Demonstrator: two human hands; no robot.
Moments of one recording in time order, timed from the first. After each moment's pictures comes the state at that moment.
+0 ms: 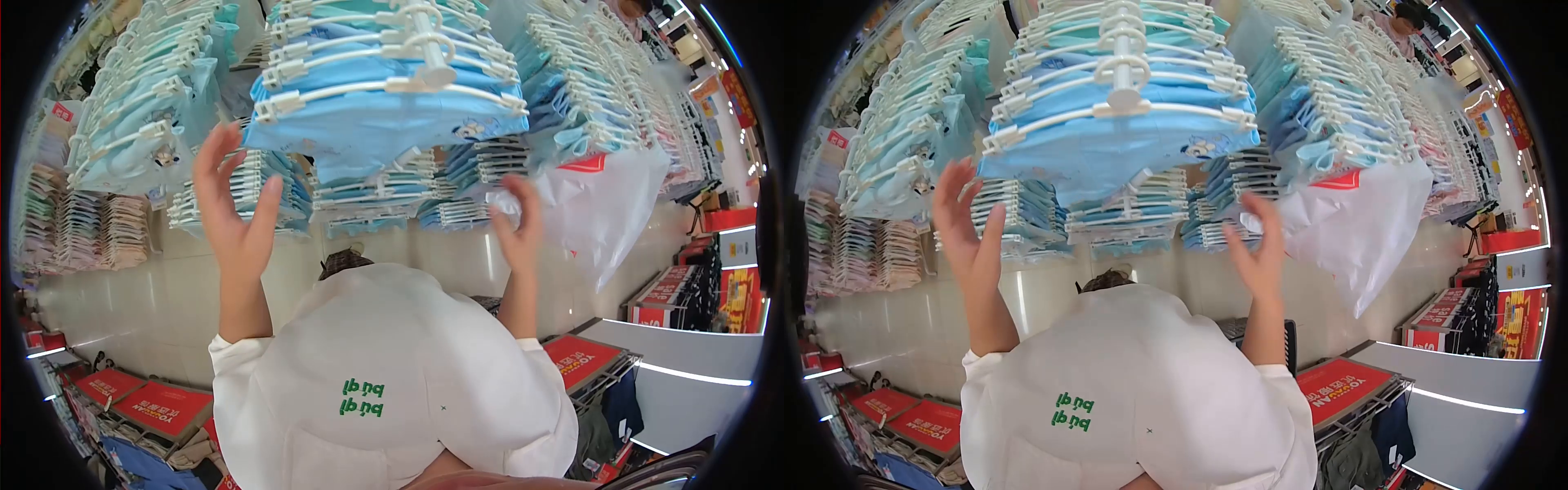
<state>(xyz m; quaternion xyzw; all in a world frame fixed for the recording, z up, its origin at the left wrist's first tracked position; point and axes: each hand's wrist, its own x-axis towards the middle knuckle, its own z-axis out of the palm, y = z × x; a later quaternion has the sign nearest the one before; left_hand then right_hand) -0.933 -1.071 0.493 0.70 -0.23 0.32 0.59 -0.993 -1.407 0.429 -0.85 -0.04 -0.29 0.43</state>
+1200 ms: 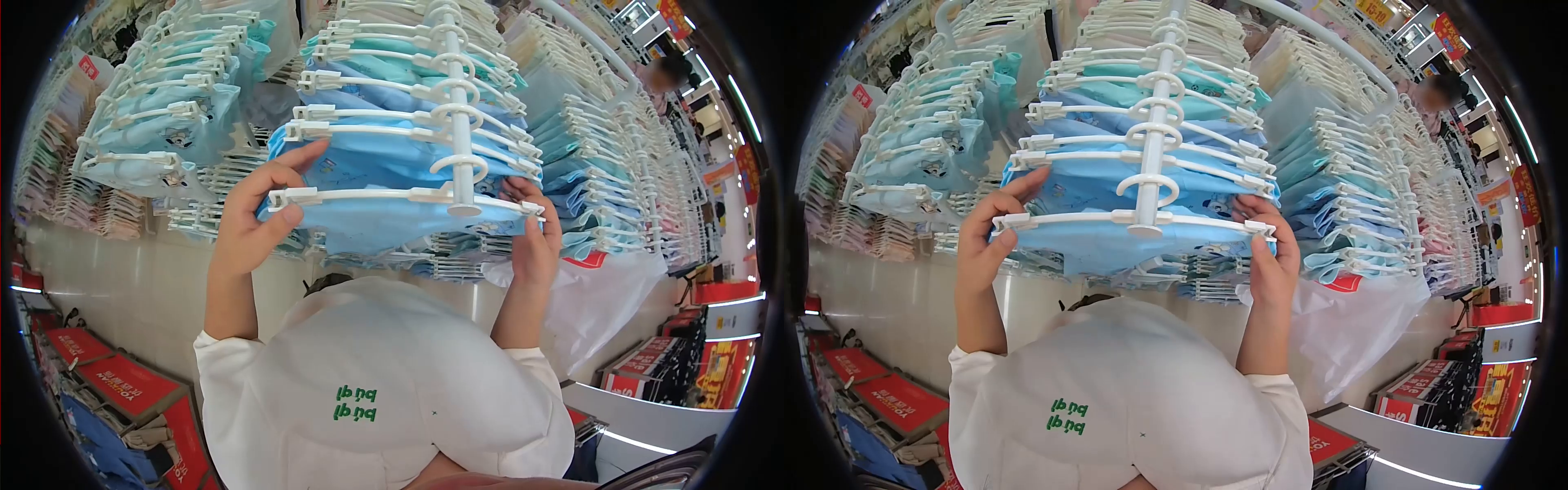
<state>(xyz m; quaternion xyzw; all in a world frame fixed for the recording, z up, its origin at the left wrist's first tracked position) -0.869 -1.067 0.503 0.66 -0.29 0.09 0.69 -0.880 -1.412 0.481 -0.61 -0.16 -0.15 0.76</state>
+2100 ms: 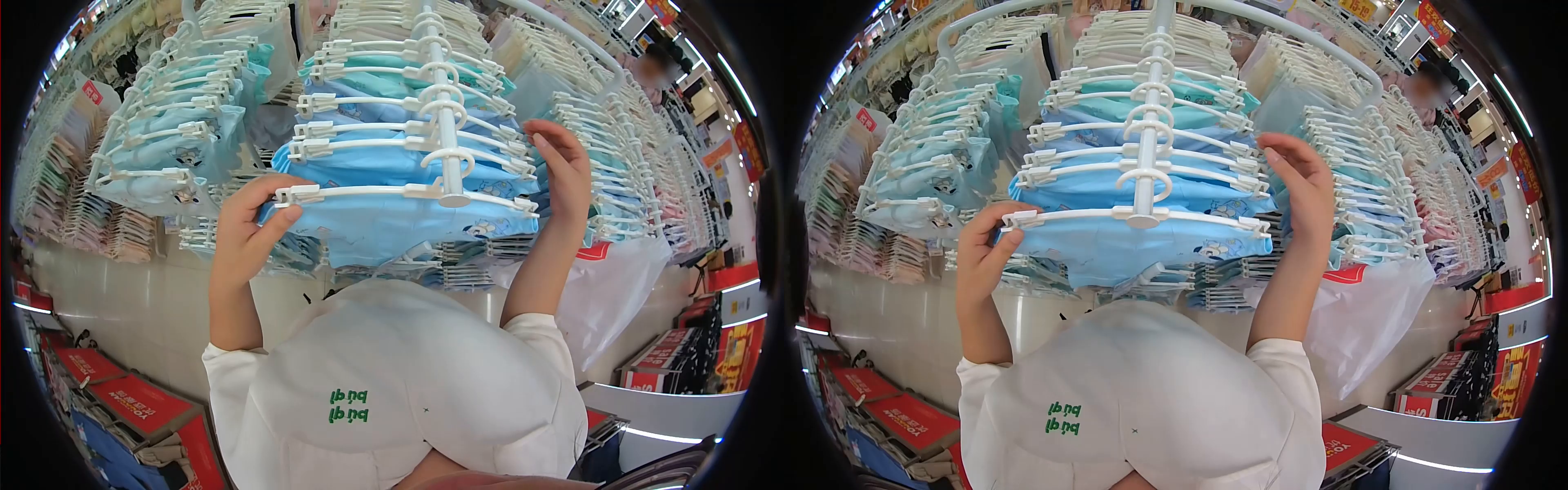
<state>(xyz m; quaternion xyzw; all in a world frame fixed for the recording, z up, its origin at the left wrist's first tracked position) -0.883 -1.054 0.516 0.77 -0.21 0.11 0.58 -0.816 -1.440 0.543 -0.71 -0.14 -0.17 0.67</state>
